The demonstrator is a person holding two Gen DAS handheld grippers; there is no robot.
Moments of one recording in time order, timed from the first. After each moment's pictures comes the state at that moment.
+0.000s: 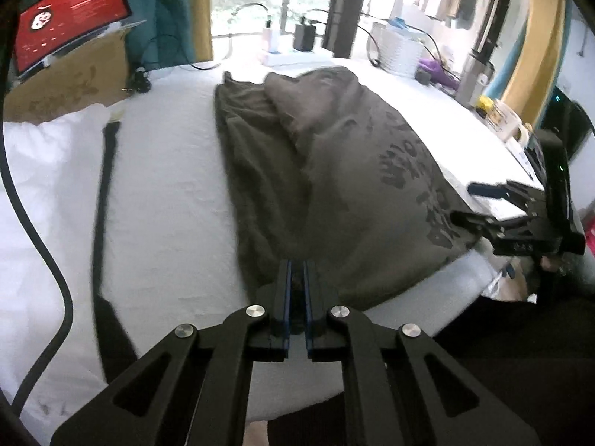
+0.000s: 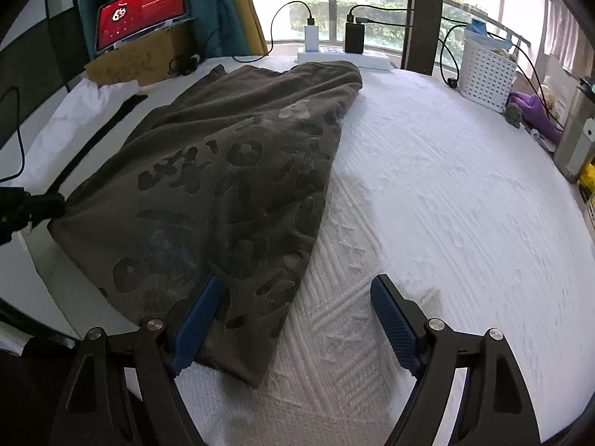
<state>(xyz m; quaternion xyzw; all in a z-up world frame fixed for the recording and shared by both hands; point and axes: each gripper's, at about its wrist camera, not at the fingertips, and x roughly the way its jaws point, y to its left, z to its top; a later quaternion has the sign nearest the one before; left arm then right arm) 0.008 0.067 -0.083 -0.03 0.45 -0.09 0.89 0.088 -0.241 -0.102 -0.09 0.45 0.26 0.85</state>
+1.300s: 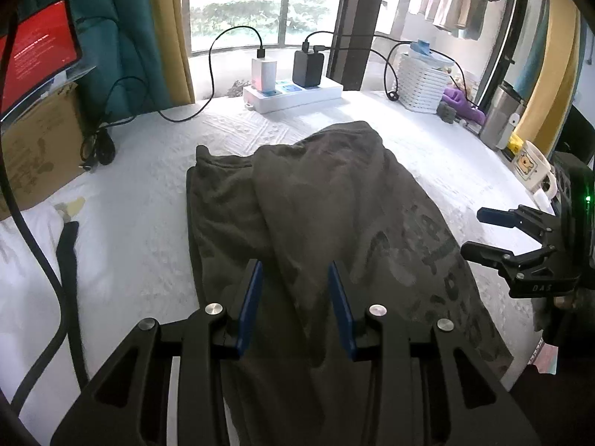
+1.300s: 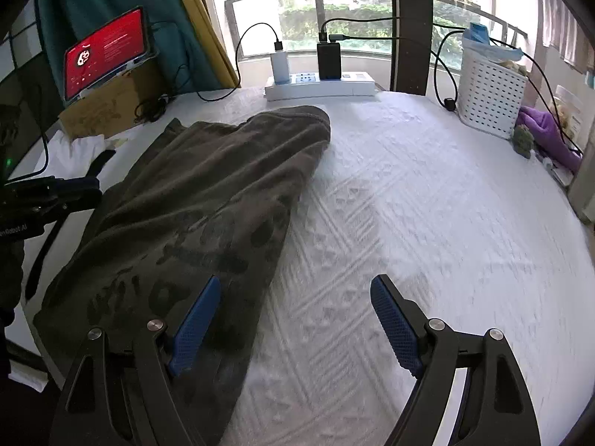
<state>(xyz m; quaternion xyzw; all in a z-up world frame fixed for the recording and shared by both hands) 0.149 0.051 -0.066 -0.02 0.43 -0.10 0.90 0.201 -0.233 -0.082 -0.06 0.45 0.26 0.85</state>
